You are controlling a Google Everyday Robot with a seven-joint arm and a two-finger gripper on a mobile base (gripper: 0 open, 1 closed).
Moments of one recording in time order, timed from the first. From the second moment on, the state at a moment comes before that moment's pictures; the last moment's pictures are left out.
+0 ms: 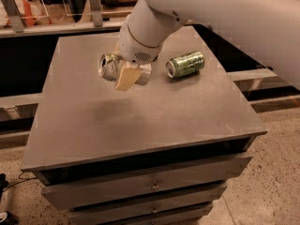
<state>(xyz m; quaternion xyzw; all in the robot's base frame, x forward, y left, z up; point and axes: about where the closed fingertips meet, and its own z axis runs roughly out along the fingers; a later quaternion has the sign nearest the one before) 0.562 0.053 0.924 -0.73 0.62 0.02 0.30</state>
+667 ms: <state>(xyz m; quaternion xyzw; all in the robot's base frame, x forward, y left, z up) 0.557 0.065 0.900 -0.77 0.59 -0.03 0.24</state>
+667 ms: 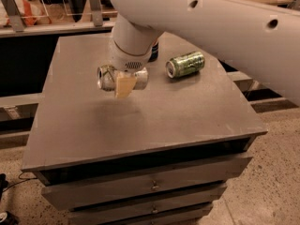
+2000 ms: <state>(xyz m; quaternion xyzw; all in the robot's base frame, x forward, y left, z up) 0.543 0.075 0.849 -0.80 0.57 -0.02 0.17</state>
